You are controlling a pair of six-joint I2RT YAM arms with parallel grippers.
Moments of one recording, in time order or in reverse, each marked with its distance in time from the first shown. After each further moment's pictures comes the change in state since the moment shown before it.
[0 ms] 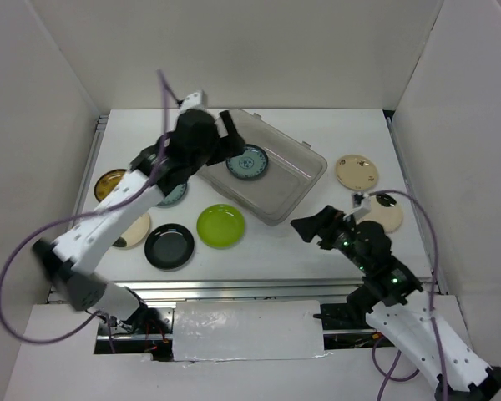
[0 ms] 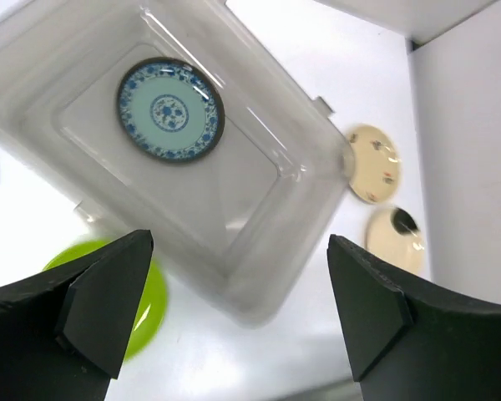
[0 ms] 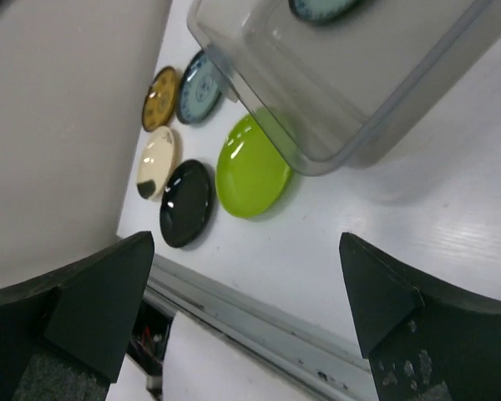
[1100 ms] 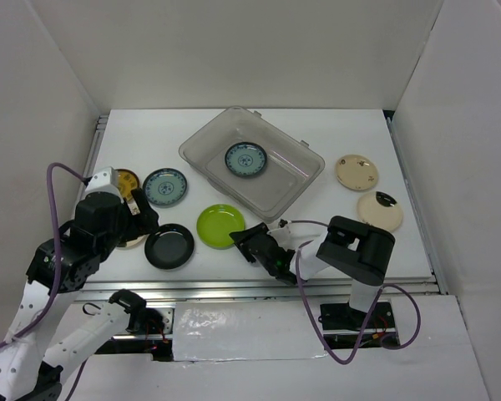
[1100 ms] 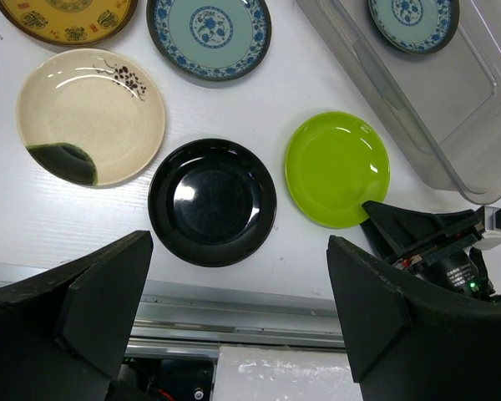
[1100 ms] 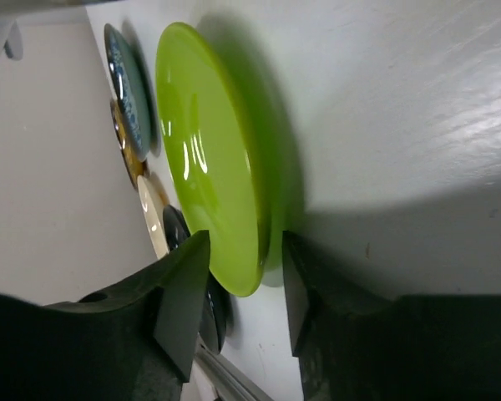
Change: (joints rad) left arm 0.193 -0.906 -0.574 -0.436 -0.041 0.167; right arm 0.563 1.390 -0.098 1.206 0.526 0.930
